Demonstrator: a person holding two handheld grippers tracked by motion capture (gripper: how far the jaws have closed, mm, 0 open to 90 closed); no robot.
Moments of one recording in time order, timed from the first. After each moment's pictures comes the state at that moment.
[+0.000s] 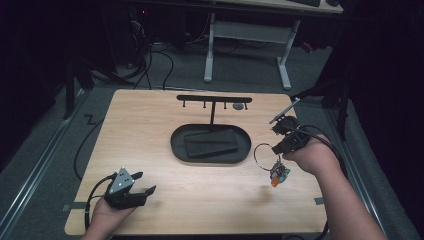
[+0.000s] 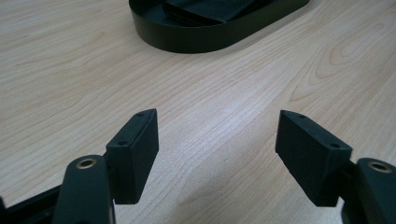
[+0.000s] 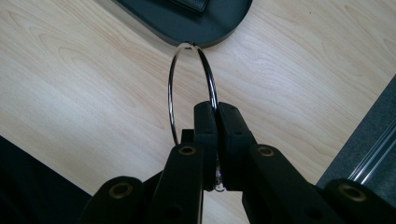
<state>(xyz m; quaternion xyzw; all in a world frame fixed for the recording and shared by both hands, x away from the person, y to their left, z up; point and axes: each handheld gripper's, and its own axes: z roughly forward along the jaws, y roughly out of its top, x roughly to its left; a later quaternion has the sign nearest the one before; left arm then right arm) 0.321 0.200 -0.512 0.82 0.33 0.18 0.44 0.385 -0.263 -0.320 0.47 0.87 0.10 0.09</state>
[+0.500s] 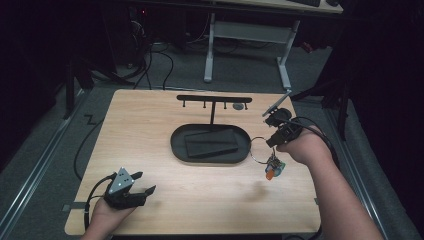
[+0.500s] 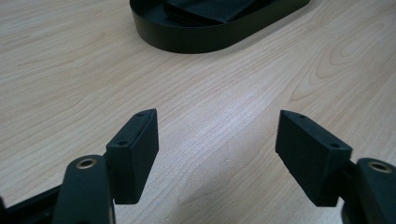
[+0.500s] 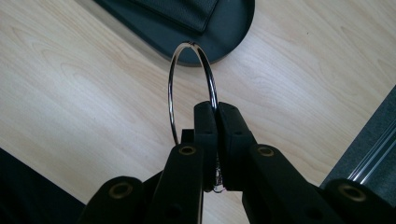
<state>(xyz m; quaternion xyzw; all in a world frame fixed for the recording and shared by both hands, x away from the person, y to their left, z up) 0.321 0.201 -0.512 0.82 0.33 0.18 0.44 0.406 -0.249 -0.314 0.46 0.88 0.09 0.10</state>
